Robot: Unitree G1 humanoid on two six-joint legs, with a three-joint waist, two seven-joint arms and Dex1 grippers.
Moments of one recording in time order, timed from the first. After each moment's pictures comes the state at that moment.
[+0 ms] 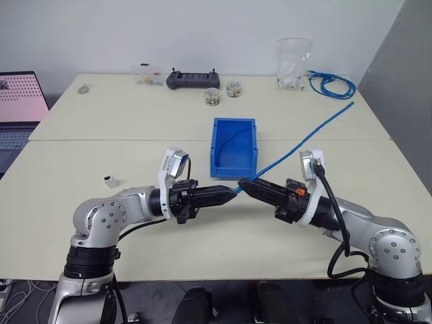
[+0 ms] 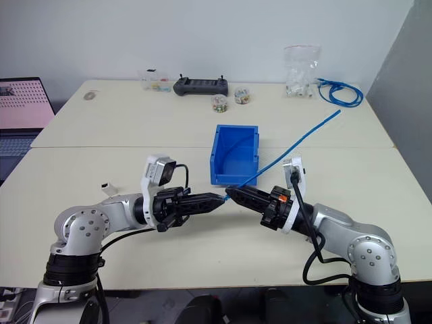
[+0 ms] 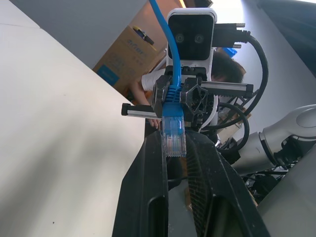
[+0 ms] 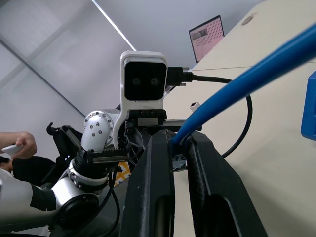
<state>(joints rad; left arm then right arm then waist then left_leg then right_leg) -0.42 0.52 0.09 -0.19 -1.06 1.10 -1.01 -0.28 -0.42 -0.06 -0.54 1.36 0.97 0.29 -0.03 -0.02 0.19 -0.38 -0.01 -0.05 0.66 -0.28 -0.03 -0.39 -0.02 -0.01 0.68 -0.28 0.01</state>
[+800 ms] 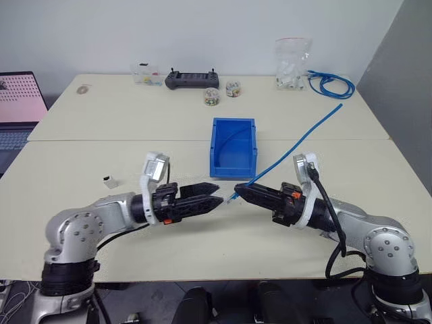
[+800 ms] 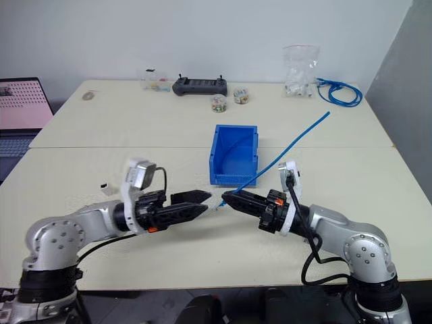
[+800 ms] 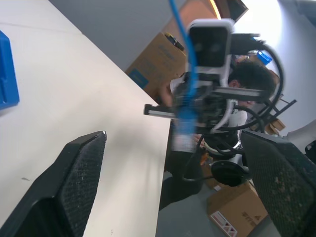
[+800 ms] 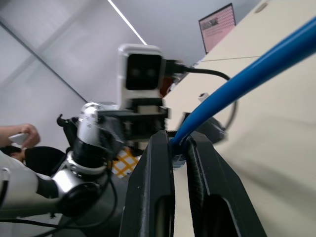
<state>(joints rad) -0.28 0.64 0.25 -0.31 -1.20 1.13 -0.88 -0.29 -0.44 -0.01 -0.49 1.30 0.97 0.37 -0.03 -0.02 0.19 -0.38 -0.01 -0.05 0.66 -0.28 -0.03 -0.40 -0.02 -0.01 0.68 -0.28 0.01</state>
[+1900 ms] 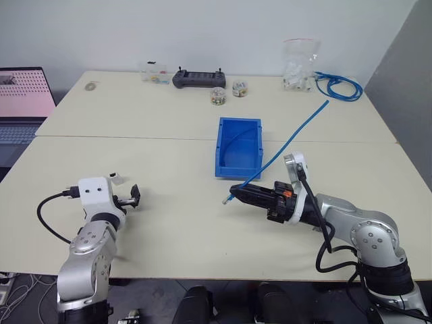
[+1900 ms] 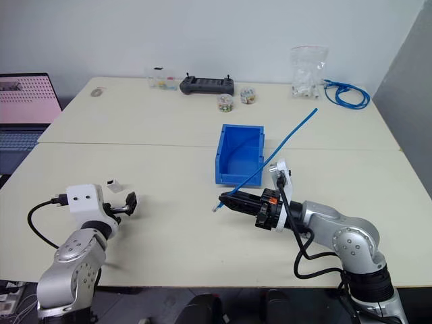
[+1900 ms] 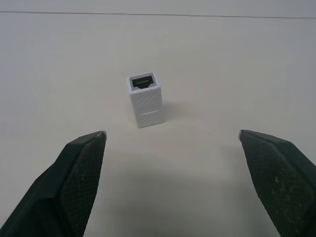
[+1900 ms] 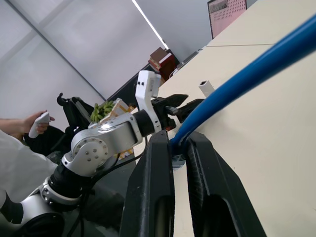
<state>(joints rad) -0.08 0.34 0.34 -0.25 -0.27 0.65 0.02 -0.34 -0.42 0.04 -0.43 1.14 0.95 0.50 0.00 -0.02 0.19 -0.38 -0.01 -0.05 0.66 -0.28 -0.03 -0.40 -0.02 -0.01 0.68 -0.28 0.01</state>
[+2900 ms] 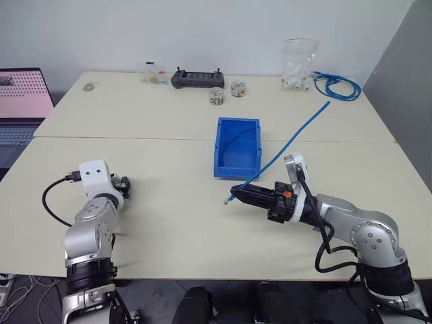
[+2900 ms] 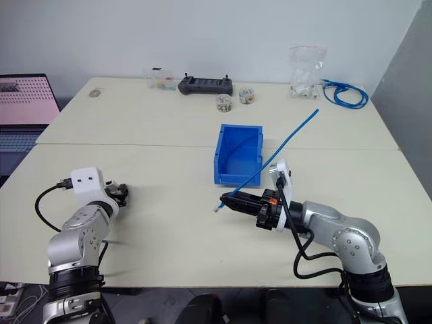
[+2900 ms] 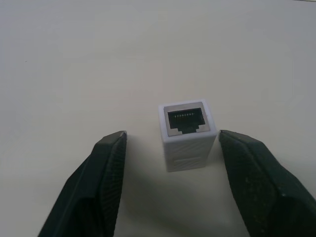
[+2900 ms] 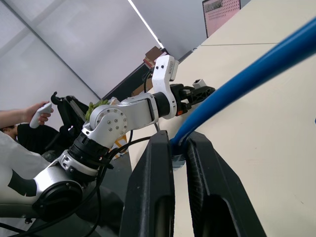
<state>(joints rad) -0.32 0.40 0.37 0.07 -0.23 0.67 0.03 -0.33 -0.42 0.04 -0.43 1.12 0.95 0.51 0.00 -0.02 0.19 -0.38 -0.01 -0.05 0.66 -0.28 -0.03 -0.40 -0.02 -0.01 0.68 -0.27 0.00</state>
